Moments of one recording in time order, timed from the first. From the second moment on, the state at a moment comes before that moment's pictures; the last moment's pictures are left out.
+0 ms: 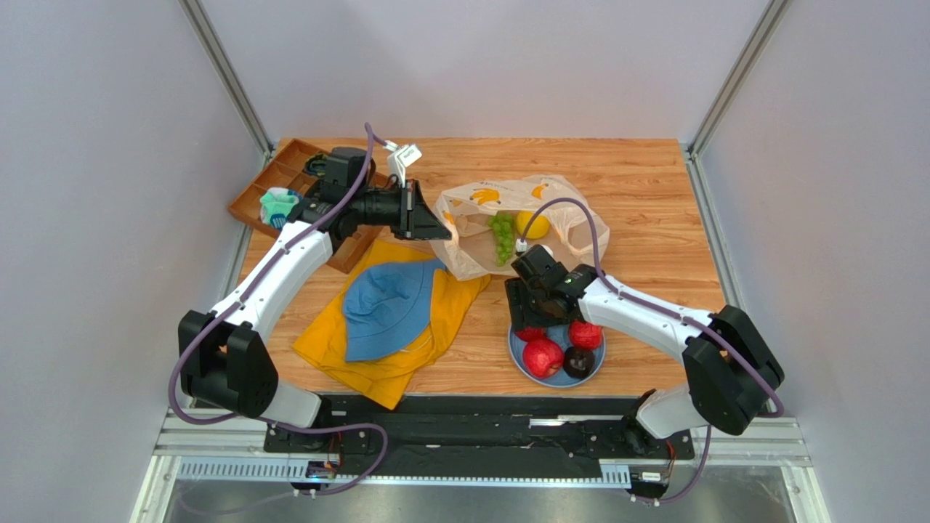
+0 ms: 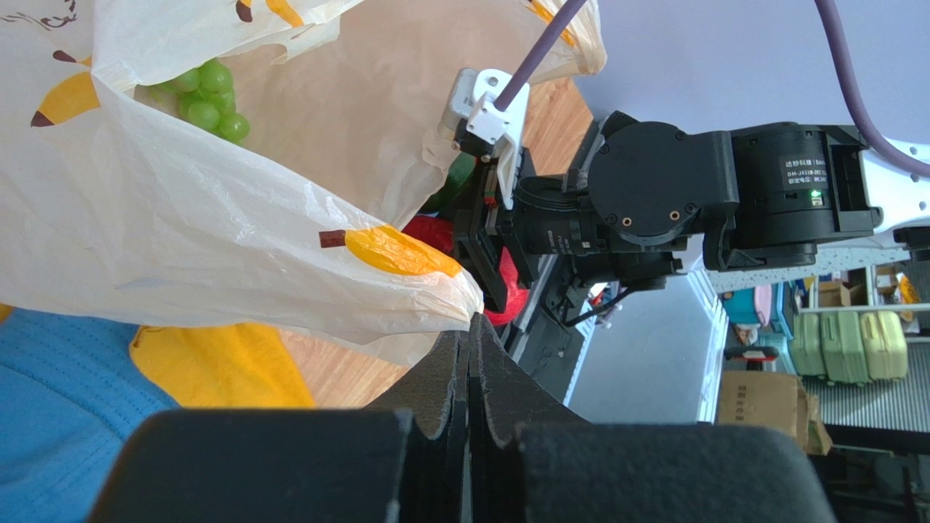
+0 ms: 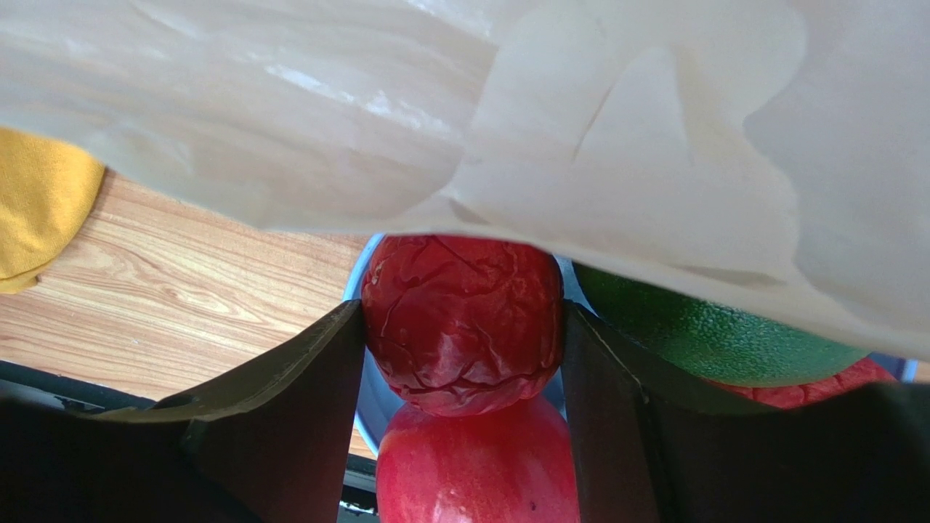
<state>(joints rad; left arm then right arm) -0.31 1.45 1.25 -0.39 0.94 -0.35 0.74 1.44 0.89 -0.58 0.10 0.52</state>
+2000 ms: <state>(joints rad) -0.31 1.45 1.27 -0.41 0.93 -0.33 0.54 1.70 1.34 -0.44 0.18 0.32</state>
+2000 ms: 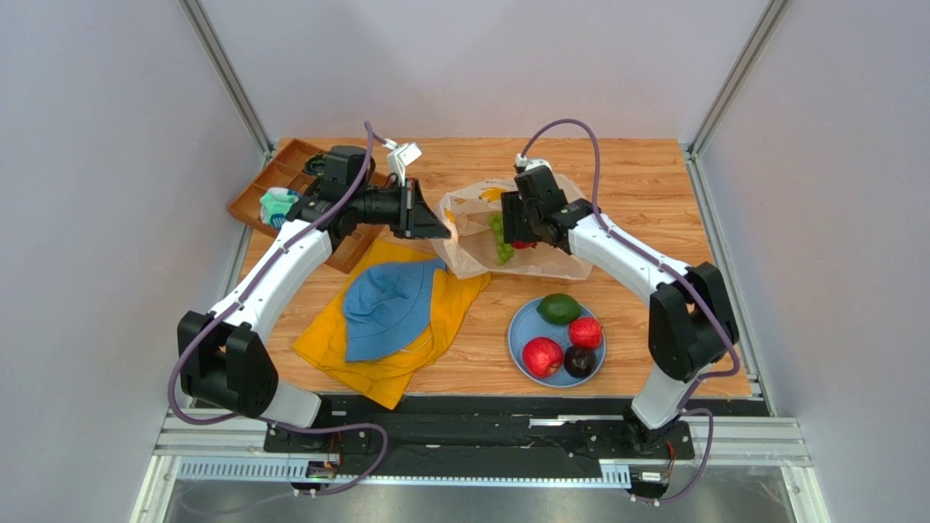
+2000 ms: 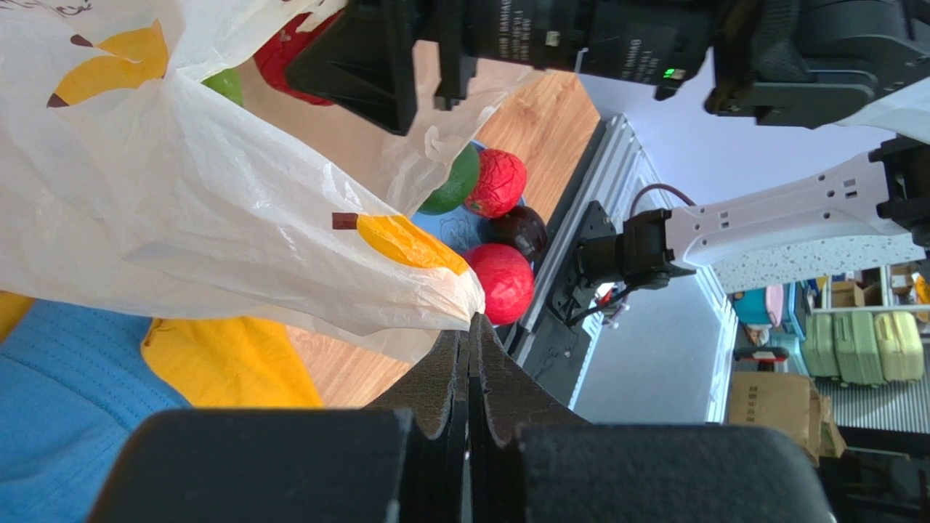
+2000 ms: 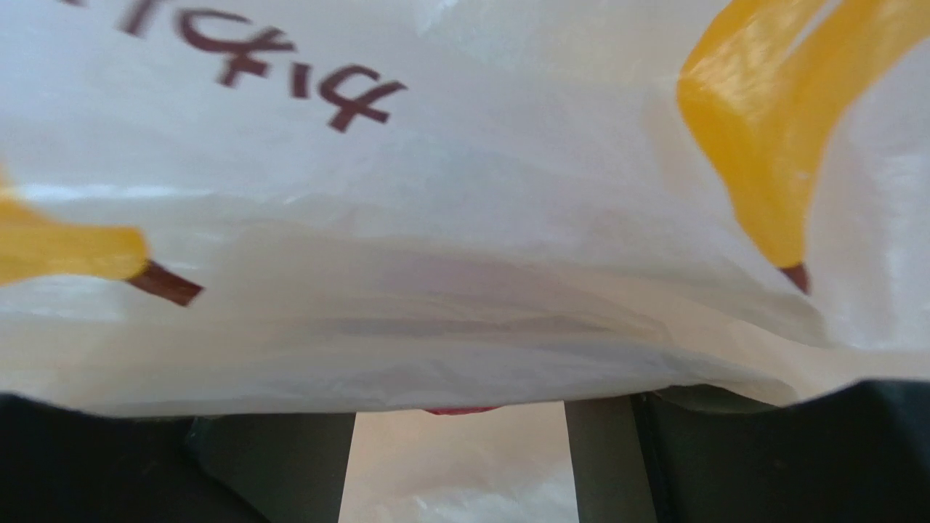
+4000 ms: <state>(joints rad) -0.31 1.46 1.27 -0.44 0.92 -0.32 0.67 1.13 1.10 -0.53 -0.11 0.28</state>
